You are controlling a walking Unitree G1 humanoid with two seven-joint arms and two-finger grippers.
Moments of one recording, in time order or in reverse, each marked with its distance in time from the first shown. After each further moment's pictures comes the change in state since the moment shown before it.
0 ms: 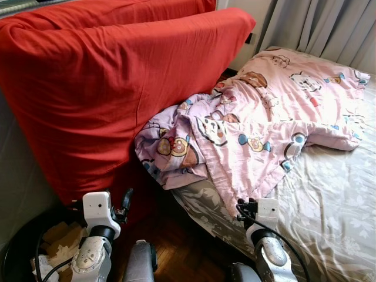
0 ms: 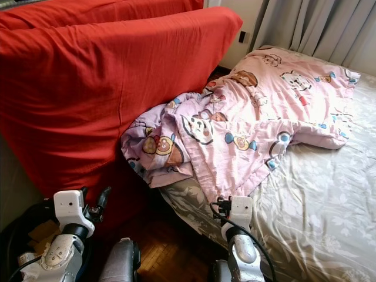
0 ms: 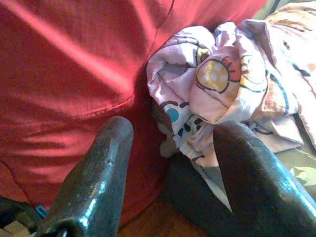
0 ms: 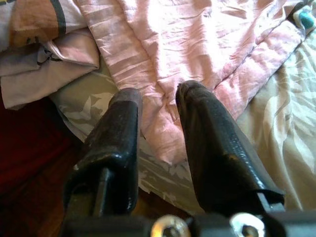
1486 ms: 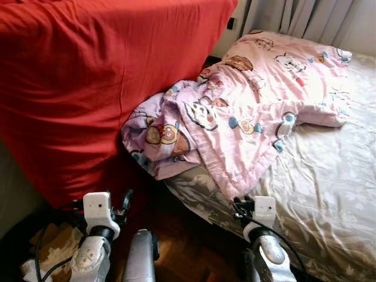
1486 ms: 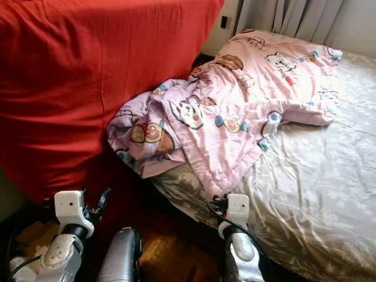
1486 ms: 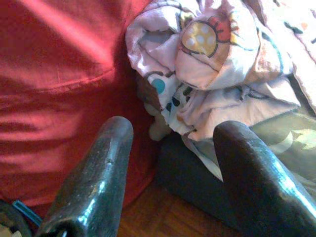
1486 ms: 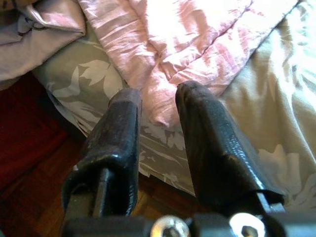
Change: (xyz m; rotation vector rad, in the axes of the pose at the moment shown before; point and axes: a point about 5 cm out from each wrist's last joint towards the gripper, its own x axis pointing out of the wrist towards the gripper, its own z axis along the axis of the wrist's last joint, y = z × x) left arm 0.004 -0.001 -0.002 0.011 0.010 -0.025; right arm 0.000 0.003 -0.001 -0.004 -0.002 0.041
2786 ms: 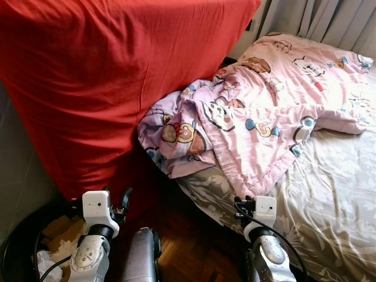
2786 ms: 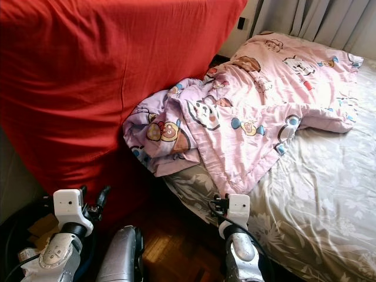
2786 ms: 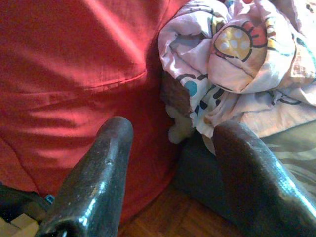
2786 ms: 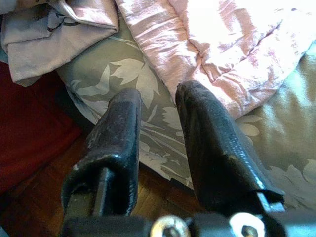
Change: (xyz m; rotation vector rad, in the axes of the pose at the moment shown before) left arm -0.003 0.003 0.004 0.011 -0.012 0.012; right arm 0.002 0.000 0.003 0.021 -0.010 -0.016
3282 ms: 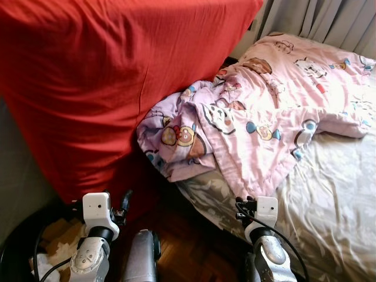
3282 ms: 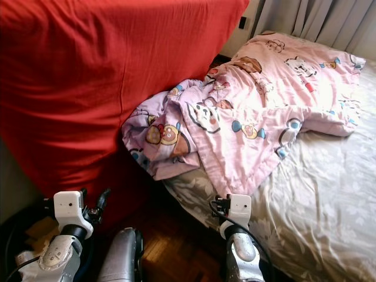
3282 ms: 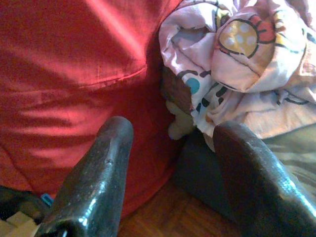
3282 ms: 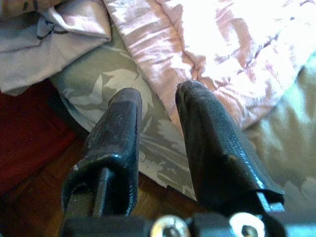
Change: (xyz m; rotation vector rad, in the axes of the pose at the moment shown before) left arm -0.003 0.000 -0.004 -0.002 0.027 0.005; right arm 0.000 -0.002 -0.001 0.003 0.004 -0.009
